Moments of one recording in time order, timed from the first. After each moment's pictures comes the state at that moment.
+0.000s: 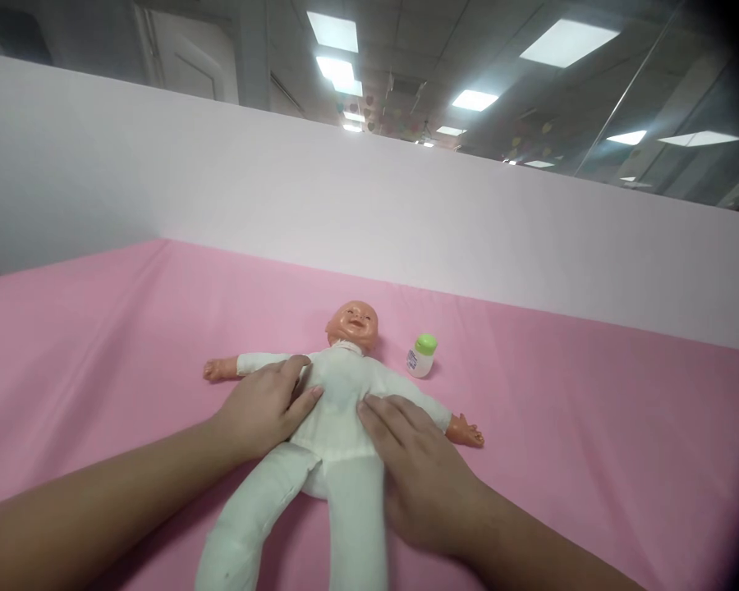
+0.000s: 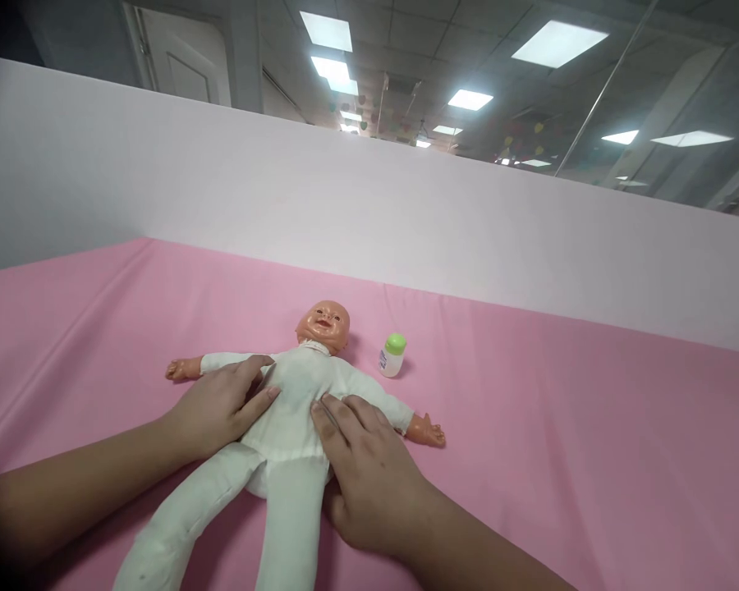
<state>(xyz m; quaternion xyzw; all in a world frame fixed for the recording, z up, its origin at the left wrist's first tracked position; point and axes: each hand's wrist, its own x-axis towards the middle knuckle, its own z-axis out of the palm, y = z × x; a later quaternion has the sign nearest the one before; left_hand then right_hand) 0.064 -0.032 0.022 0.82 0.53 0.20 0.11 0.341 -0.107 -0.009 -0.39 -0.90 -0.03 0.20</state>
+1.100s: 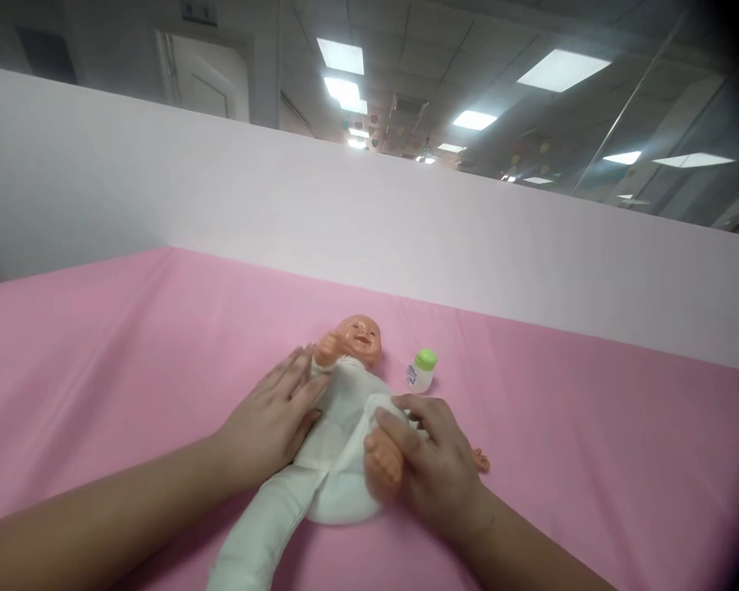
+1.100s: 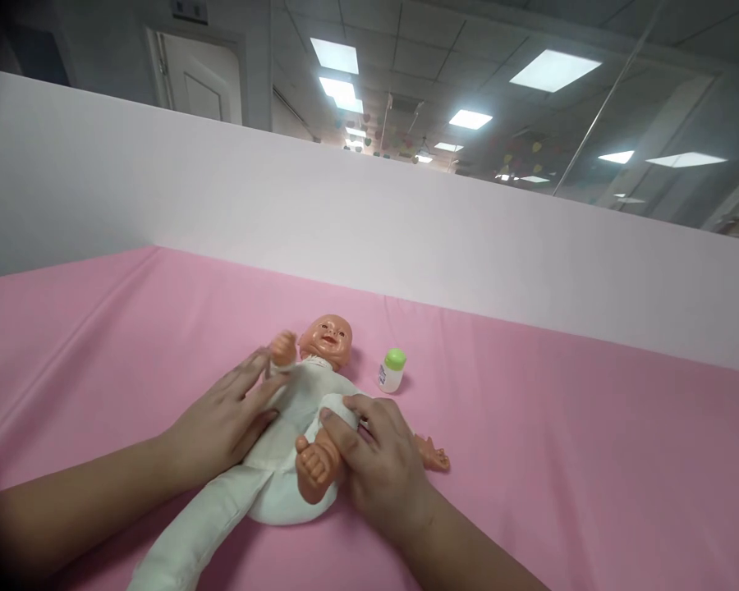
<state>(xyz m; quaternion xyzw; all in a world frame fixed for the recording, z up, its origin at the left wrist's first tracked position) 0.057 -0.027 -0.008 0.88 0.41 0.21 -0.10 0.349 -0.081 -0.009 -0.35 -0.82 -0.16 0.43</state>
